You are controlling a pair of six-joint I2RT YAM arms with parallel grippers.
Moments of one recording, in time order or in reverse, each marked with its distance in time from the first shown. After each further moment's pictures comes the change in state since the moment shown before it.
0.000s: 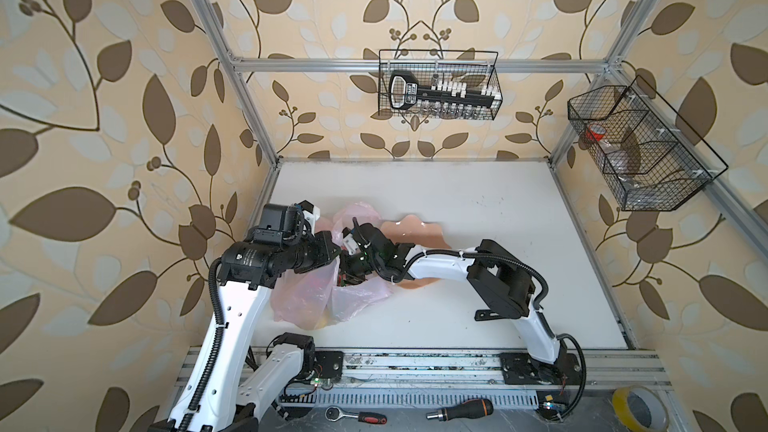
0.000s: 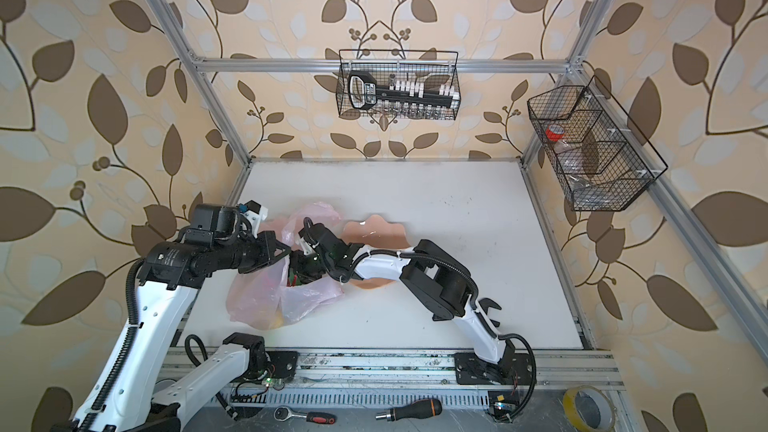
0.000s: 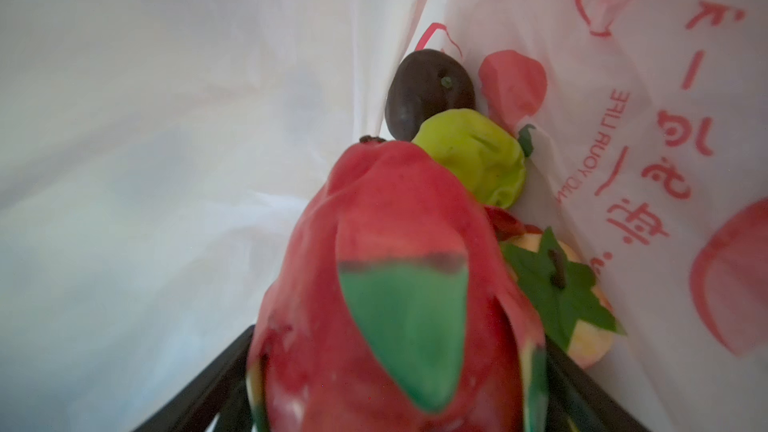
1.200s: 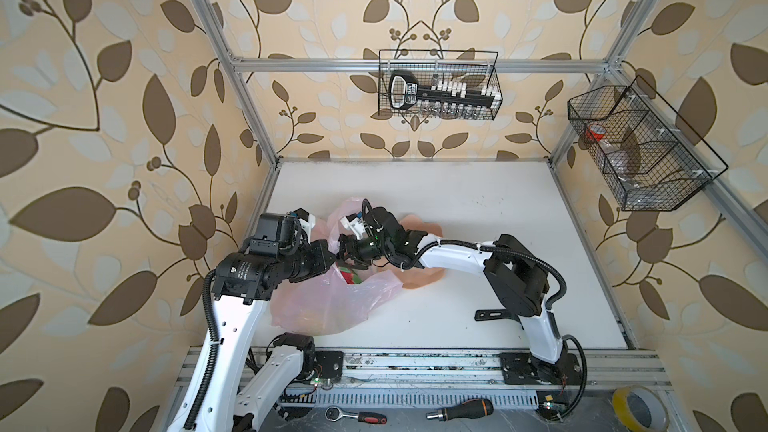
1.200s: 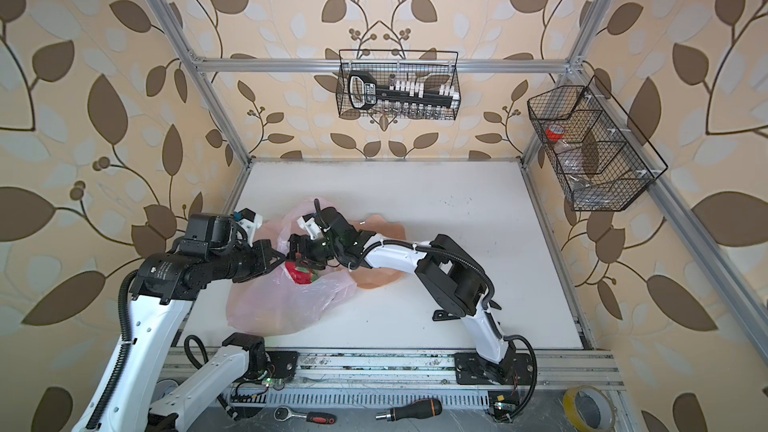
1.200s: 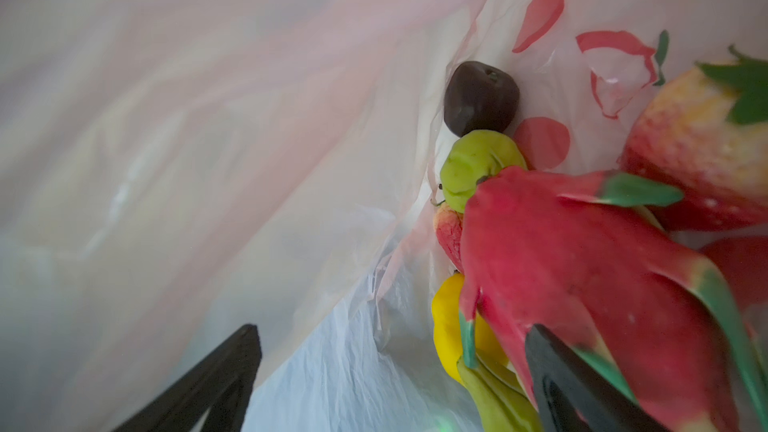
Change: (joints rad) left arm 0.000 -0.068 -0.029 -0.051 -0.050 0.000; right arm -0.076 -0.090 -0.033 0.006 -0.075 -0.083
